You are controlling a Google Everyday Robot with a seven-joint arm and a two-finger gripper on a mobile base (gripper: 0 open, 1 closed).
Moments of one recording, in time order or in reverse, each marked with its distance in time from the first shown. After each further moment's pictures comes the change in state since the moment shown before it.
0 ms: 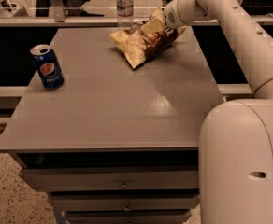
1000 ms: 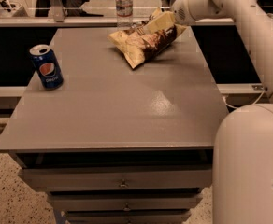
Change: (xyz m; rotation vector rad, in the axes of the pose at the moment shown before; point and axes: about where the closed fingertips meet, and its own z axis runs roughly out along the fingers) arm -0.009 -0.010 -0.031 0.012 -0.066 -0.011
